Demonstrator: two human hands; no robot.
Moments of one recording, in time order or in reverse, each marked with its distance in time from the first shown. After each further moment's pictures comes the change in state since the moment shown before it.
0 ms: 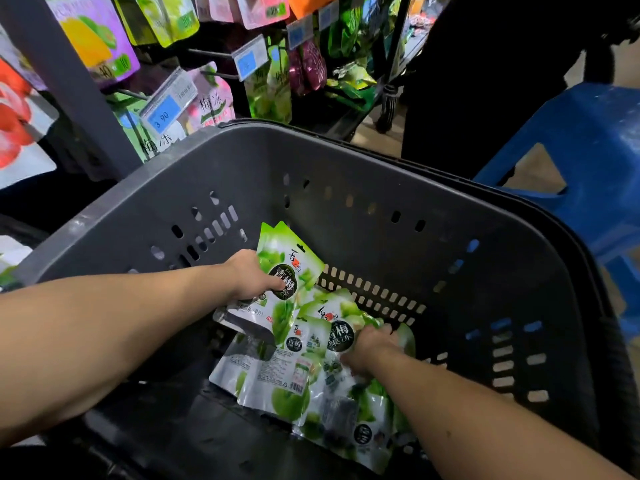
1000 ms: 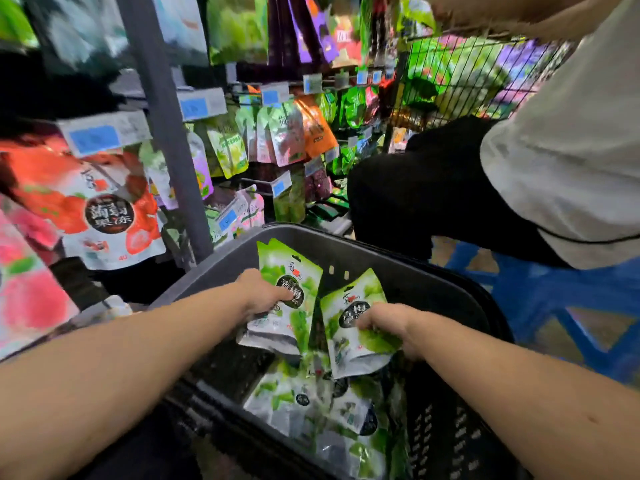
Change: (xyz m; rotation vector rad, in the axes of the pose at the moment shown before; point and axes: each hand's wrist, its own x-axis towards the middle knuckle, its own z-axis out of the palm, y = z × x) left_hand -0.114 0.050 -0.077 -0.214 0.248 0.096; right_hand -0.133 0.008 -0.153 0.877 -0.043 -0.215
